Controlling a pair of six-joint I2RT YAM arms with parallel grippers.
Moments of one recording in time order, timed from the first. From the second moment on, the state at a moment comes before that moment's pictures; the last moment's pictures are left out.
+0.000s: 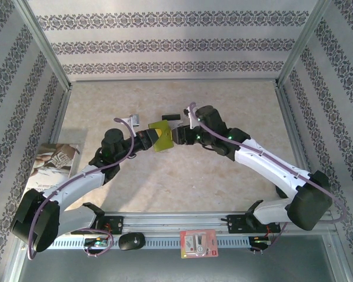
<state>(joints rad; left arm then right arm) -0.46 1.14 0.55 0.43 0.37 -0.87 0.71 1.34 1.10 -0.39 -0.16 0.42</state>
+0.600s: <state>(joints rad) -0.48 1.11 0.63 0.08 0.24 -0.88 0.81 1.51 1.22 -0.43 -0.15 0.31</state>
